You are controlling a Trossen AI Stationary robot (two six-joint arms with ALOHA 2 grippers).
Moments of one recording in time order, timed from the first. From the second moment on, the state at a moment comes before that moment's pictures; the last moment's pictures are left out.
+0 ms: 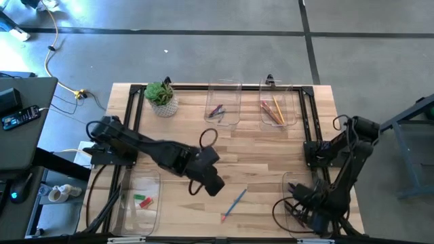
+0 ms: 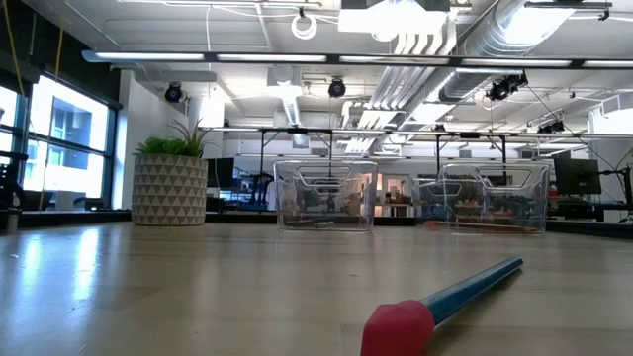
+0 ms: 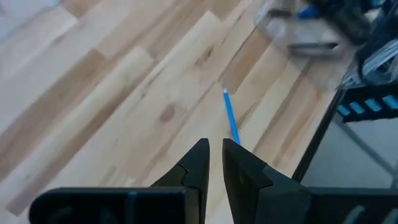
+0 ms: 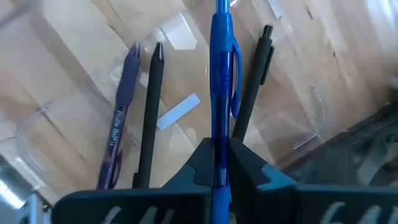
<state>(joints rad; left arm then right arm) -0.29 1.81 1.80 -1.03 -0.30 -1.04 1.16 1.57 1.02 -1.09 0.10 1.71</state>
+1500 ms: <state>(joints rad) -0.48 2.10 1.80 -0.72 -0.25 -1.23 1.17 1.69 1.05 -0.95 0.01 1.96</state>
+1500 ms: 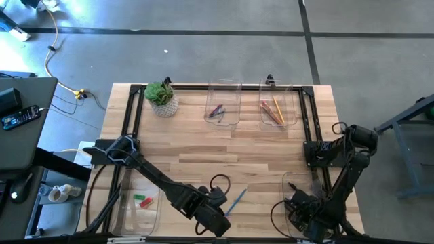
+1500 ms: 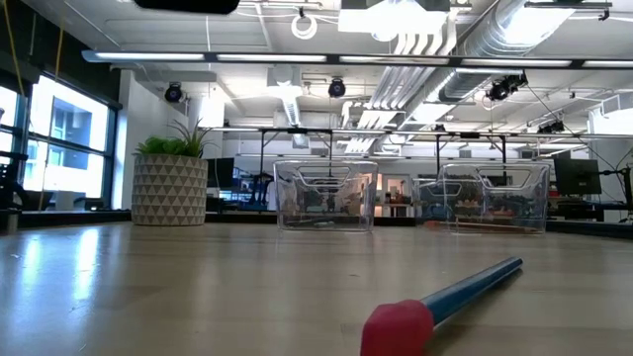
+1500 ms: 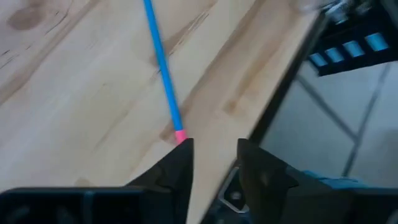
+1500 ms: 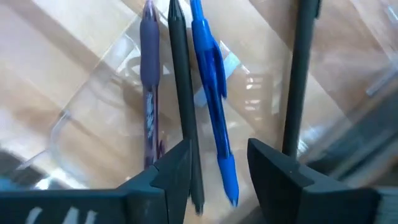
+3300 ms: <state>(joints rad) -0.42 2.11 2.02 -1.15 -0.22 -1.10 1.14 1.64 1.22 -1.39 0.05 2.00</state>
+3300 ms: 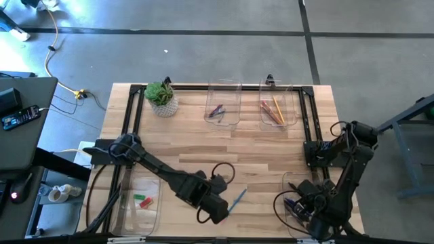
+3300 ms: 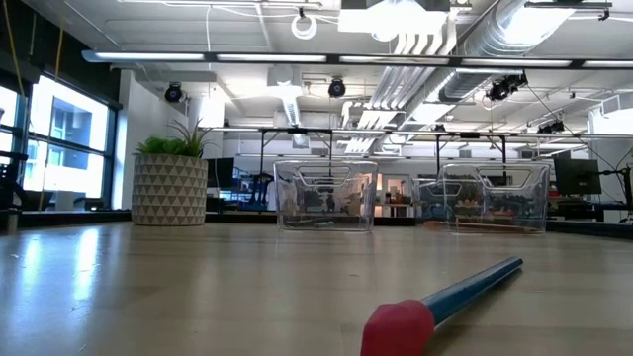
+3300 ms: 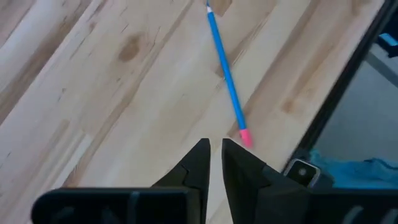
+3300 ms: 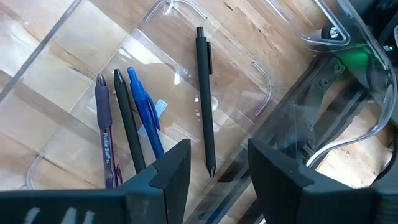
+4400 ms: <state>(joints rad) -0.45 2.27 2.02 -0.88 -0.25 -1.04 1.13 1.64 1.22 -1.39 0.05 2.01</state>
